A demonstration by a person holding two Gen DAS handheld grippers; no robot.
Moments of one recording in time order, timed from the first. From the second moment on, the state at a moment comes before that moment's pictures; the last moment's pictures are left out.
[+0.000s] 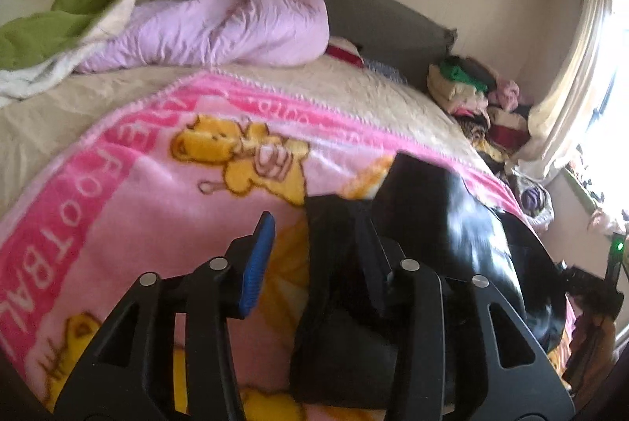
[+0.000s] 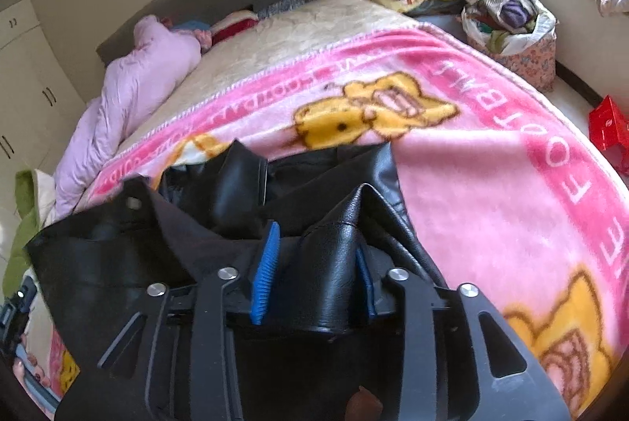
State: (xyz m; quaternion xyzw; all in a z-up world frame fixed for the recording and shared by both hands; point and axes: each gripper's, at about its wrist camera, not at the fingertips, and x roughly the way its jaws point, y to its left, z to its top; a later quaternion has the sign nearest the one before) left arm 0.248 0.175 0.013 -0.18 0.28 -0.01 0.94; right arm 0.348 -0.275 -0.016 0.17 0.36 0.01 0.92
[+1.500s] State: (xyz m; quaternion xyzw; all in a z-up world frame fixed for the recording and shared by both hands) left arm 0.321 0.126 -0.026 -0.09 0.35 -0.02 0.93; right arm 0.408 -0.288 -0.041 0.03 0.38 -0.04 0.92
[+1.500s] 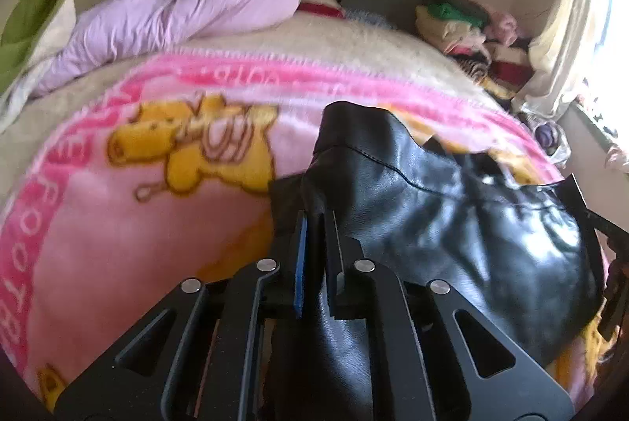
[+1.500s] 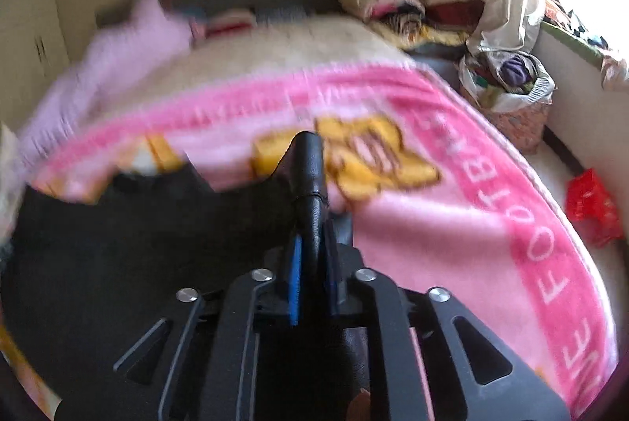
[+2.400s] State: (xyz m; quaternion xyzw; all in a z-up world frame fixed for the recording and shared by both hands) left arm 0.356 0.108 -0.029 -0.09 0.34 -0.02 0.93; right arm 0.436 -0.300 -0.046 0.07 0.36 -0.01 0.93
